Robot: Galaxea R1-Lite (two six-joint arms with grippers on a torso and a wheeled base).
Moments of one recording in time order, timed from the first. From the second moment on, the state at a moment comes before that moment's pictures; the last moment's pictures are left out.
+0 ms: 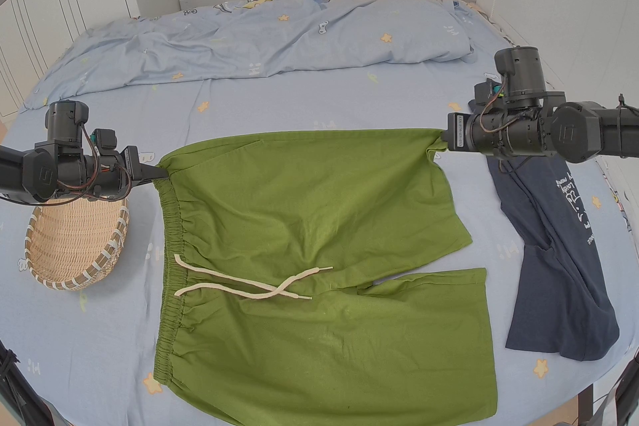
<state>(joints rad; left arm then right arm) 0.12 1.88 -1.21 -0.12 -0.61 -0.28 0.34 1.97 -1.54 0.05 0.01 0.14</state>
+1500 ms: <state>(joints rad) 0.11 2.16 -1.52 -0.08 -0.60 -0.27 0.18 2.26 -1.82 0.07 0.13 0.02</state>
